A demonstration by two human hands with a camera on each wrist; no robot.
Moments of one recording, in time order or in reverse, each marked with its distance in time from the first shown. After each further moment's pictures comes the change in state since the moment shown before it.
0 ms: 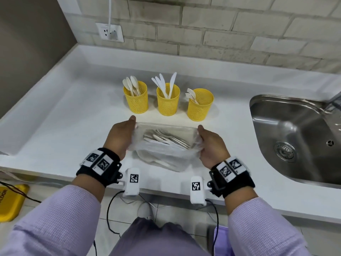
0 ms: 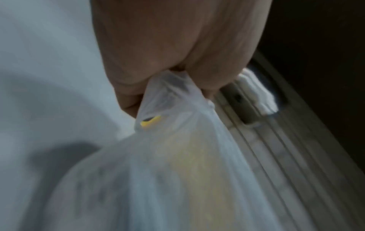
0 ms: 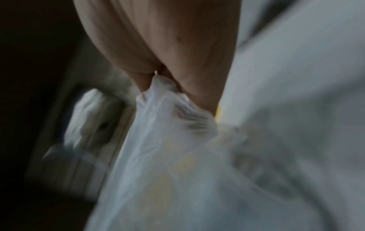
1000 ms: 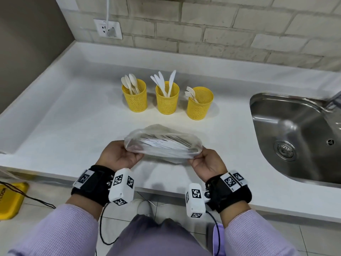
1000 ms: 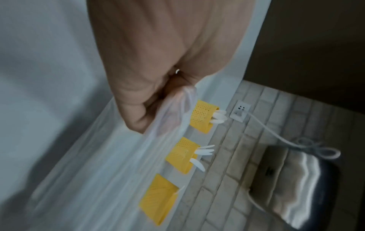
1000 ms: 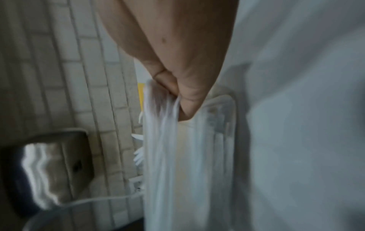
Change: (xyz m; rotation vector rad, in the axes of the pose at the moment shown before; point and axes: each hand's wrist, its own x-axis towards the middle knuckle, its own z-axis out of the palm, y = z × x) left_hand -0.019 -0.028 -0.005 -1.172 -0.329 -0.650; right_hand -0.007 0.036 -0.012 0.558 -0.012 0.242
